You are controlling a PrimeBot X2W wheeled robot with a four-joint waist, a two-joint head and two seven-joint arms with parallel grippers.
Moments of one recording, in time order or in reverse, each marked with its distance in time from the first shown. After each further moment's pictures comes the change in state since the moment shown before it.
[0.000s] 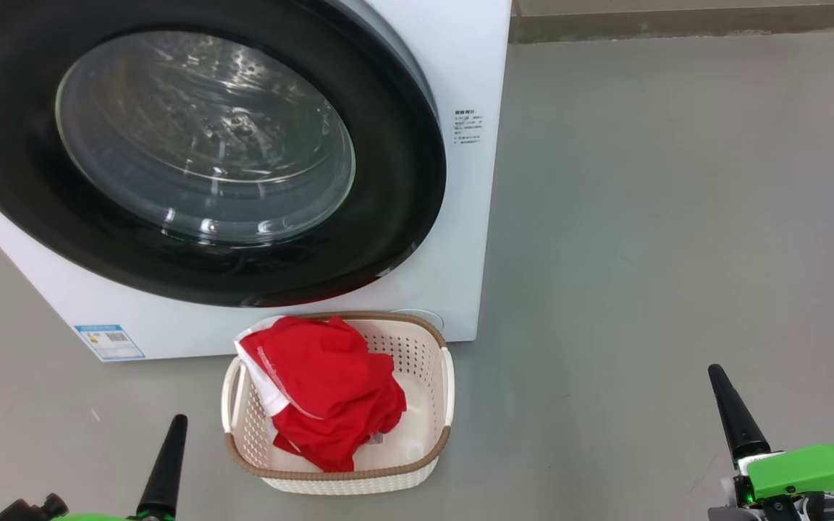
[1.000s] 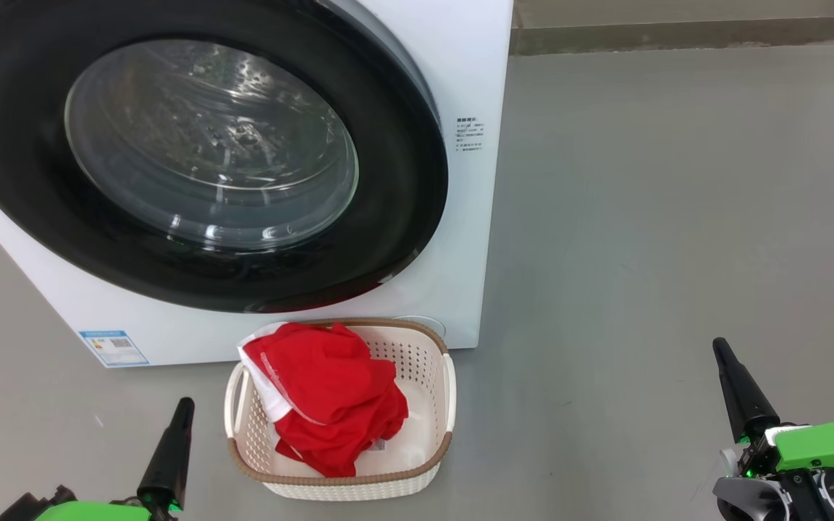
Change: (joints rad) left arm -0.038 -0.021 0.018 0.013 -0.249 0.000 0.075; right arm -0.051 -0.002 -0.026 0.000 0.243 -0.001 0.076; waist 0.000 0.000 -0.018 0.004
